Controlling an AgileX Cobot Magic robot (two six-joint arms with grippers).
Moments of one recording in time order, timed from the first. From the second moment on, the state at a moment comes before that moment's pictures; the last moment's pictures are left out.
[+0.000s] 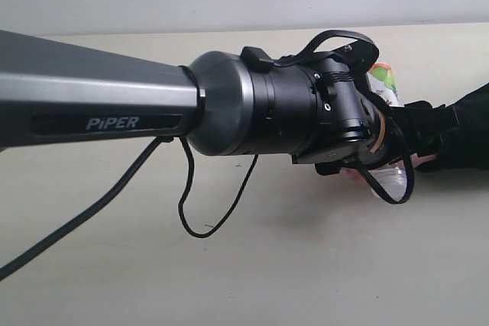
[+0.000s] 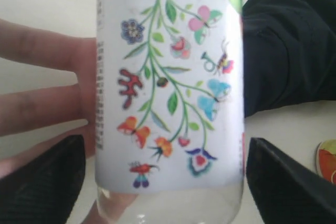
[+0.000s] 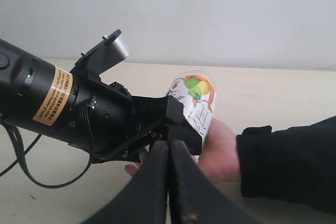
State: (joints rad) left arm -0.97 2.15 -1.56 0.49 0.37 -1.47; right arm 0.36 0.00 -0.14 0.03 0.42 0.09
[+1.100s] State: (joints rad) left arm -0.97 1.92 -1.56 0.49 0.50 -1.30; right arm 0.36 0.00 -0.14 0.03 0.42 0.09
